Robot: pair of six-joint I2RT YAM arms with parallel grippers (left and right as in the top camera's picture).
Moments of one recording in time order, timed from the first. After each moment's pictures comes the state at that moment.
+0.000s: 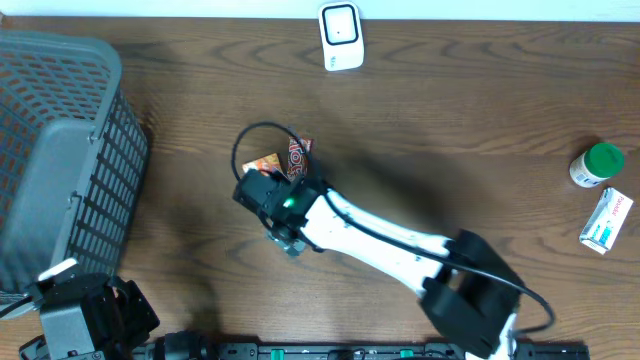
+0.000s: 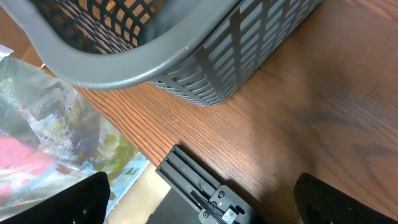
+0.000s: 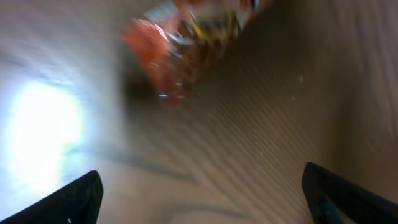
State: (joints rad) left arm 0.18 0.57 1.18 -1.61 -0.45 -0.25; right arm 1.01 1.99 1.49 -0.97 0.34 0.18
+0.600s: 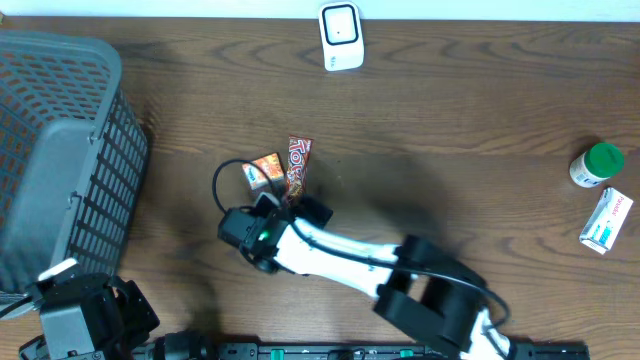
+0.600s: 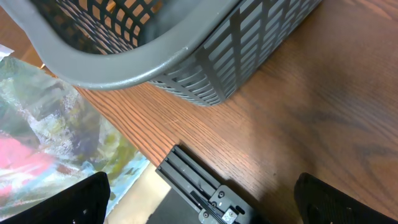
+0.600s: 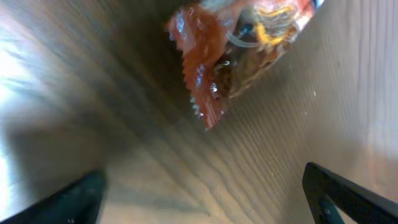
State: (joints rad) left arm 0.18 0.57 1.18 -1.61 -0.45 -0.25; right arm 1.14 2.12 1.48 -0.90 0.58 0.17
